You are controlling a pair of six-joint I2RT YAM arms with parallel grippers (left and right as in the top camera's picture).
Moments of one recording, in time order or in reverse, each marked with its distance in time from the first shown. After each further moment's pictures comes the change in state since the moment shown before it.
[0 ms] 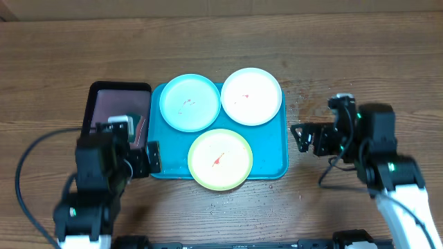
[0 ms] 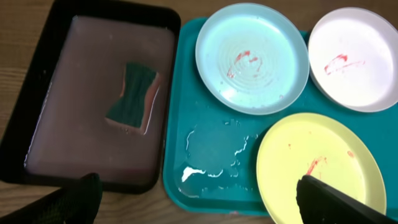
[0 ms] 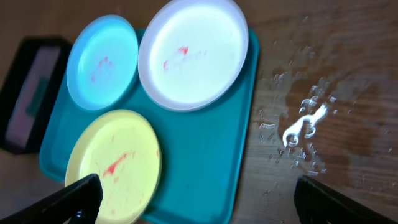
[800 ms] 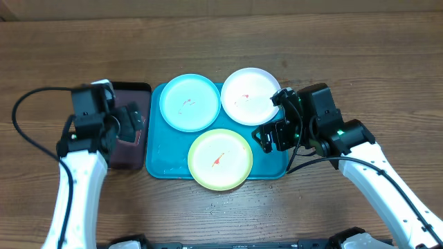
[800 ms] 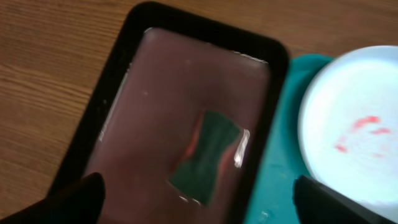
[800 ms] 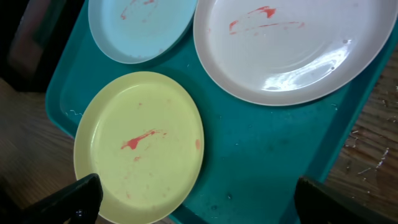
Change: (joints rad) left arm 0.167 0.504 0.080 0.332 -0.142 0.027; right arm 0.273 0.277 0.096 0.071 0.038 -0.050
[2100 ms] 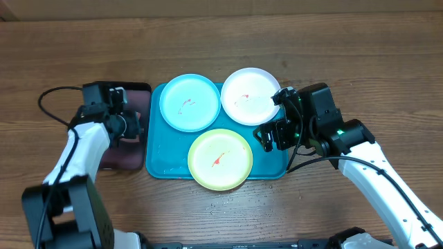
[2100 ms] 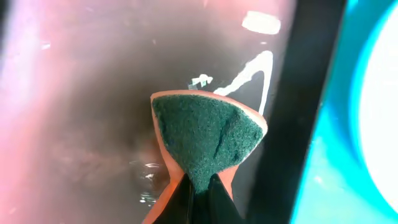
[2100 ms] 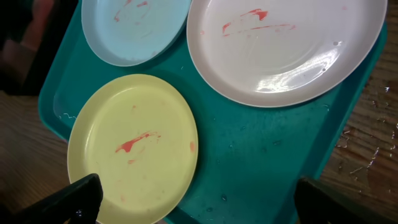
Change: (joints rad) left arm 0.038 0.294 0.000 0.077 0.156 0.079; right arm 0.000 0.000 0.000 0.004 0.013 0.005
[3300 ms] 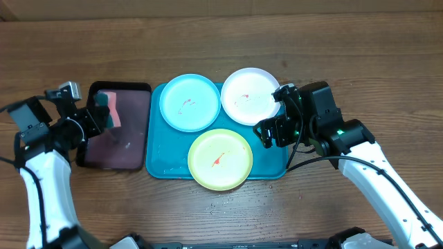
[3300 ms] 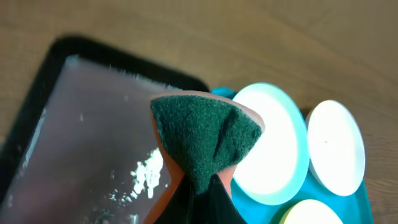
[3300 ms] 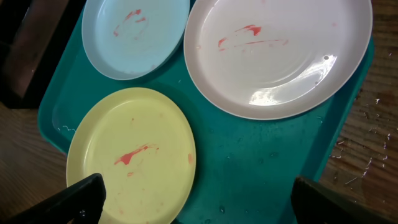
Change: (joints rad) left arm 0.341 -0.250 0.000 -0.003 0.602 0.064; right arm 0.000 0.000 0.000 0.041 0.016 0.022
